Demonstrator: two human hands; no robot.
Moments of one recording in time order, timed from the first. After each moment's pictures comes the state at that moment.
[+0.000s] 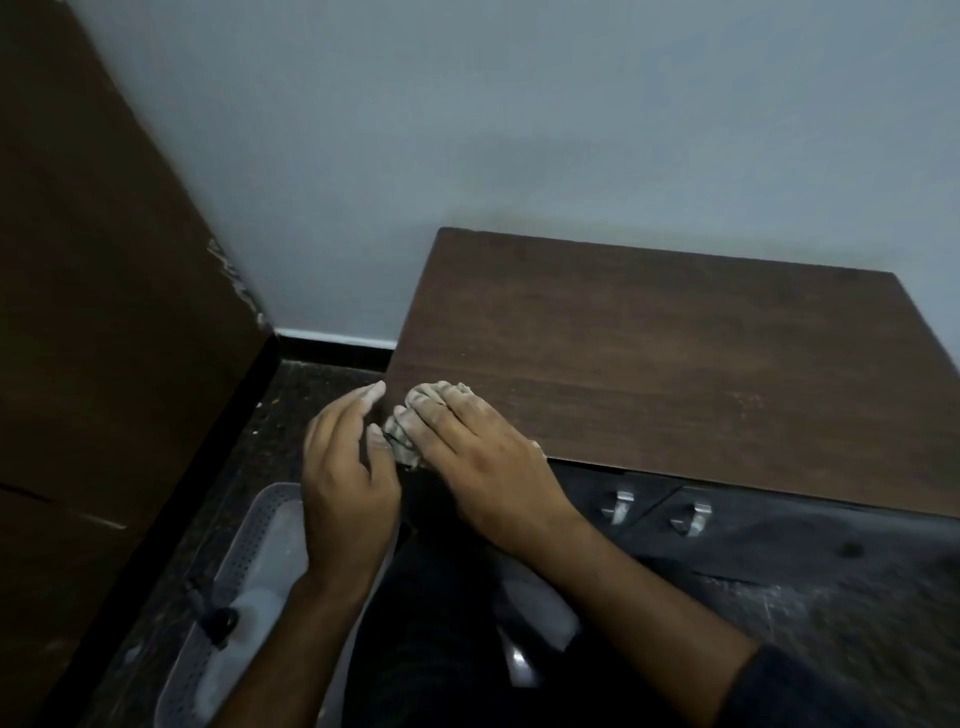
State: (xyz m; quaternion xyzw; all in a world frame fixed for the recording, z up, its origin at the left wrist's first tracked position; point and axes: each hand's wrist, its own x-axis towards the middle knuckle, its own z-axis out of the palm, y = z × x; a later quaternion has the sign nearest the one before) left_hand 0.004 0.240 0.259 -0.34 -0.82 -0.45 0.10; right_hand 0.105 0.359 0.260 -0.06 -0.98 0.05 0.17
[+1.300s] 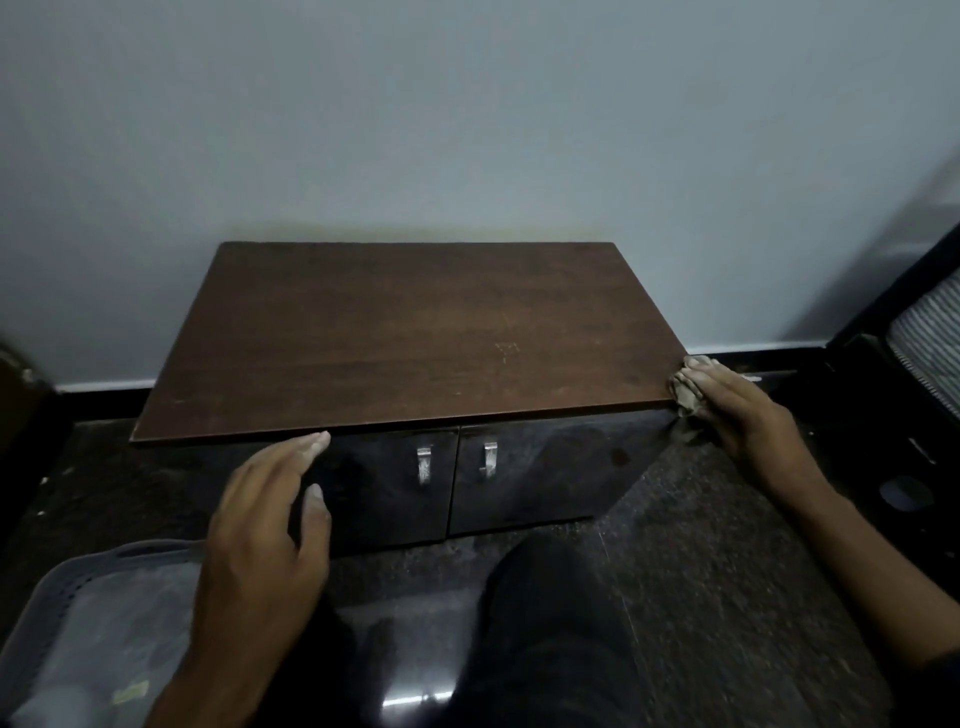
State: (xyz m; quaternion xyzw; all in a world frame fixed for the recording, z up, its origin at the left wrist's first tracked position) left_hand 0.129 0.238 0.279 -0.52 -0.75 -0.41 0.03; right_hand 0.509 0.534 0.260 -0.39 -0.88 0.04 0.26
